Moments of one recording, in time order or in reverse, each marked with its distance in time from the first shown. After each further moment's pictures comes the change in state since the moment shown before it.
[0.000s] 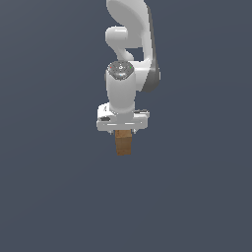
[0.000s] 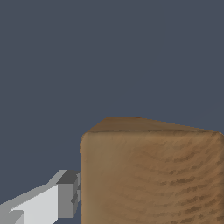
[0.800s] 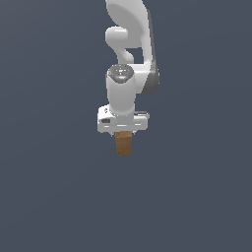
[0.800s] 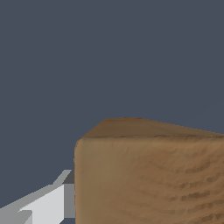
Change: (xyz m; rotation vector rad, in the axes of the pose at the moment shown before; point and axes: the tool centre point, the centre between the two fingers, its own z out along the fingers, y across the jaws) arm 0.001 0.000 0.009 0.000 0.000 0.000
